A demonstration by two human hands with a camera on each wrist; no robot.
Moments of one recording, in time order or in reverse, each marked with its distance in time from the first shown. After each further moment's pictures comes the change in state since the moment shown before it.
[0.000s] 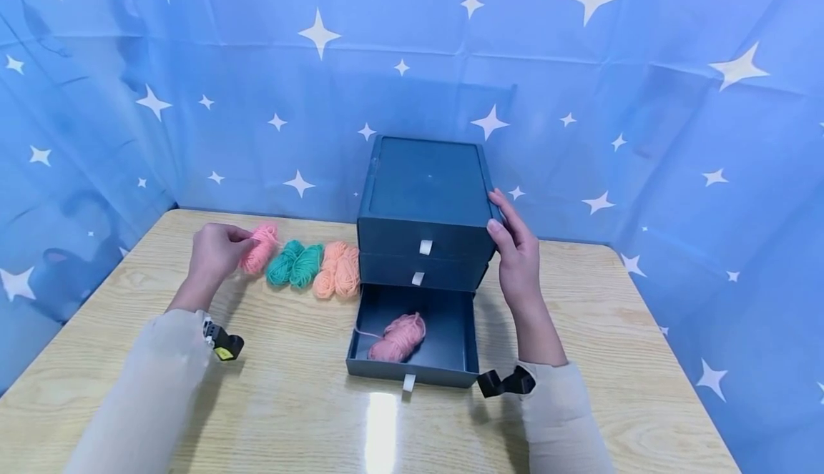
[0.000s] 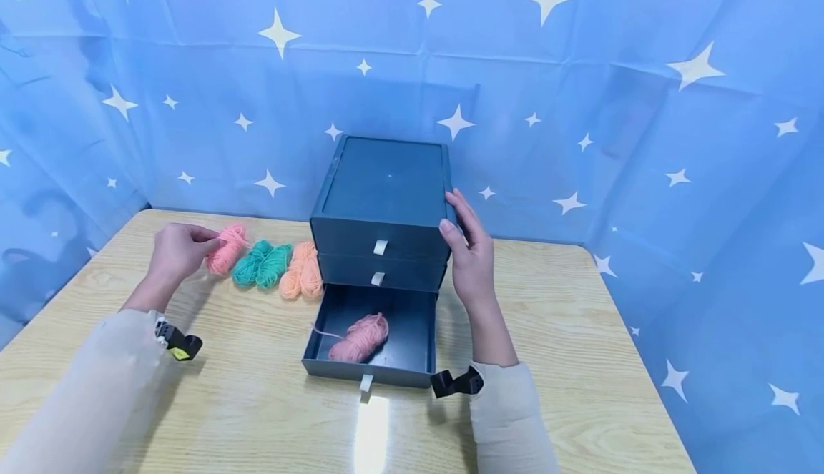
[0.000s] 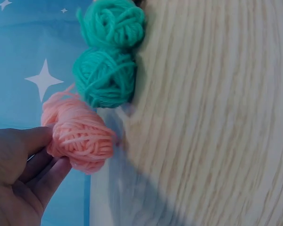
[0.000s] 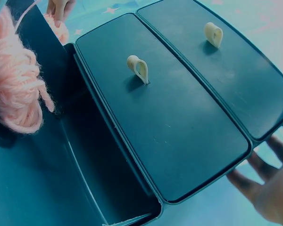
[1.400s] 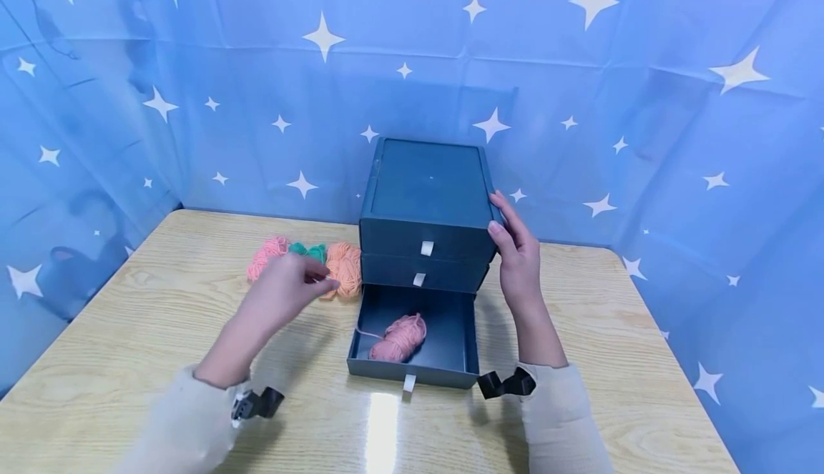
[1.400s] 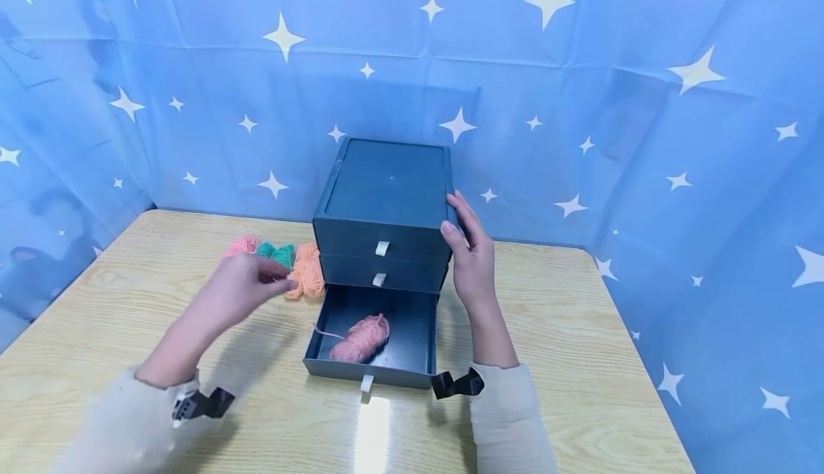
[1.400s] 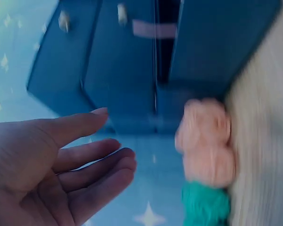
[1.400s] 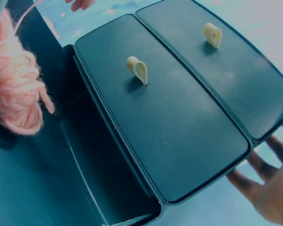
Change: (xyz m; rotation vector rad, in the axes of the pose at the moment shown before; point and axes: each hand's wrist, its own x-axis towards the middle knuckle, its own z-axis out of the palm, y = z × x) left_hand -0.097 0.115 0.022 0.046 -0.248 0.348; right_hand 0.000 0.000 -0.001 -0.033 0.006 0.022
